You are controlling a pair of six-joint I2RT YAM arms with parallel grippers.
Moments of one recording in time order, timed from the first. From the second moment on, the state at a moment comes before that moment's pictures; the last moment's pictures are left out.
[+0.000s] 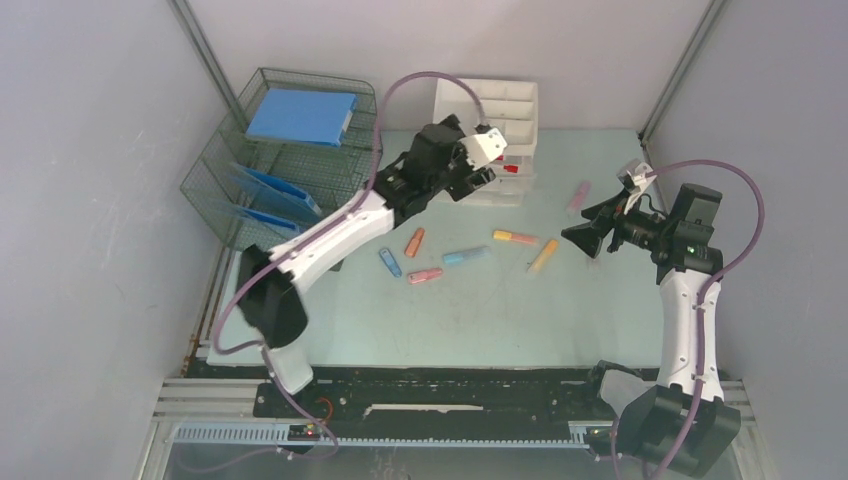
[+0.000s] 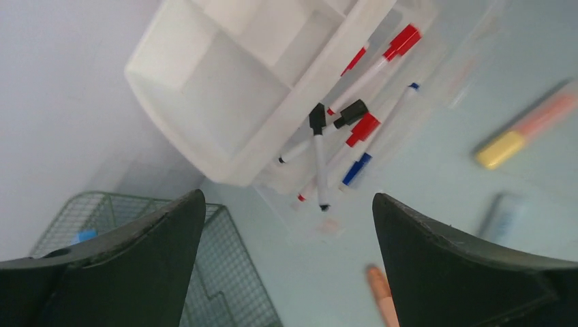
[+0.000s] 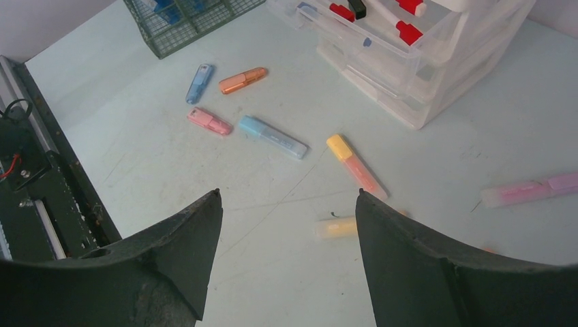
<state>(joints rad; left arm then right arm) -0.75 1.85 1.76 -0.34 -0.21 0.61 -0.33 1.03 0.98 -0.54 -1.14 -0.40</state>
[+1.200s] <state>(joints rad) -0.65 1.89 1.38 0.30 -0.05 -0.34 -0.33 1.04 0.98 -0.59 -1.16 -0.47</state>
